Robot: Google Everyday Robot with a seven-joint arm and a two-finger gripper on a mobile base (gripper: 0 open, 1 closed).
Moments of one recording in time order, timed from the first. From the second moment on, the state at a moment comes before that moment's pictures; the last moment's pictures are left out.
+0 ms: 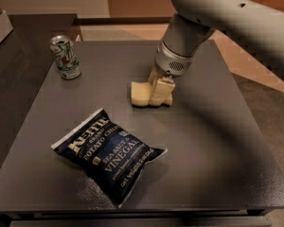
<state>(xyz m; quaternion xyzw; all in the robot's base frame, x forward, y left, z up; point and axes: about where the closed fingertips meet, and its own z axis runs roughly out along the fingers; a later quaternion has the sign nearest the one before) 0.556 -0.047 0.845 -0.70 0.70 0.09 0.14</state>
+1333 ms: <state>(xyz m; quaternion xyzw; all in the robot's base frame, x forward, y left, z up) 0.592 -0.081 0.989 -0.67 0.70 0.05 0.25</state>
